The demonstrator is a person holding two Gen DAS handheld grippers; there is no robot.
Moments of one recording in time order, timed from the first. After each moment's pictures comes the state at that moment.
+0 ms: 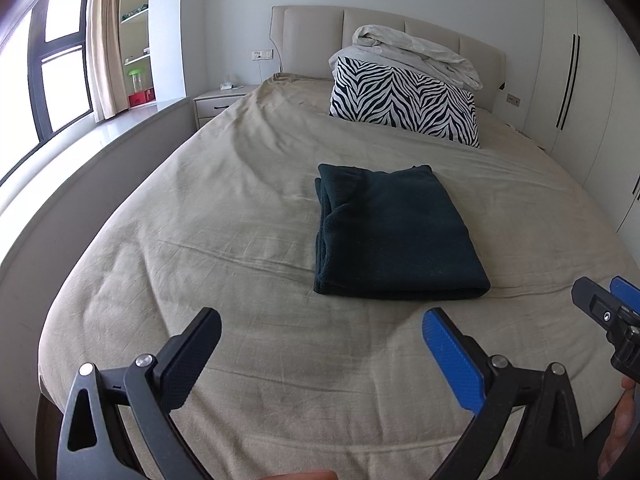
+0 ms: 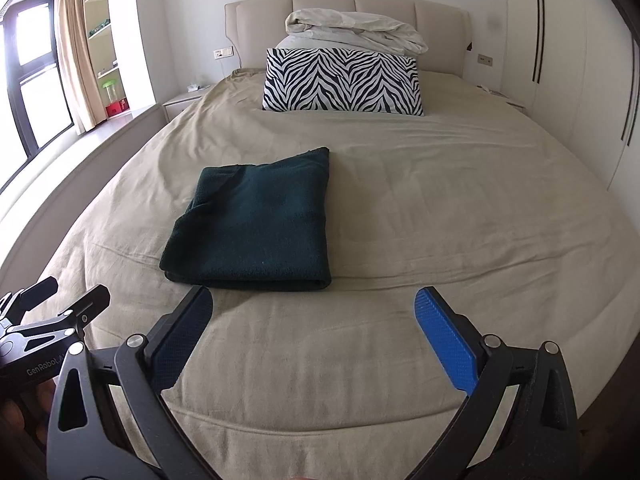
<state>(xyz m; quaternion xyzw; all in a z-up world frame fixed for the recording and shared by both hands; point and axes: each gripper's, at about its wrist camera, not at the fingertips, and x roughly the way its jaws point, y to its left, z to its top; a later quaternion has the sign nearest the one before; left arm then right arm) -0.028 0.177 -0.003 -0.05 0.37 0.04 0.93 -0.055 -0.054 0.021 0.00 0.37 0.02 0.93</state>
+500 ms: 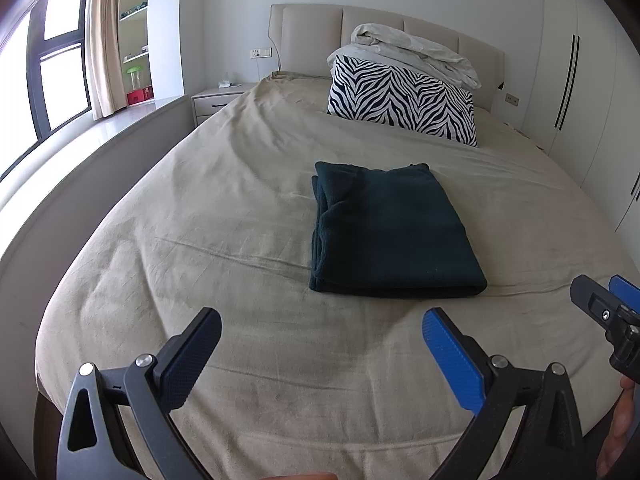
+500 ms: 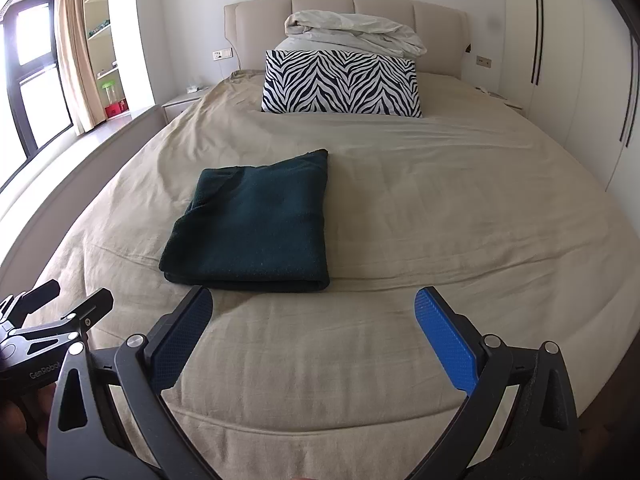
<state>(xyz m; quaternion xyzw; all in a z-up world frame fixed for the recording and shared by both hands) -0.028 0.174 -0.004 -0.05 0.38 0.04 0.92 -0.056 -0.053 0.023 0.01 0.37 0.01 0.93</state>
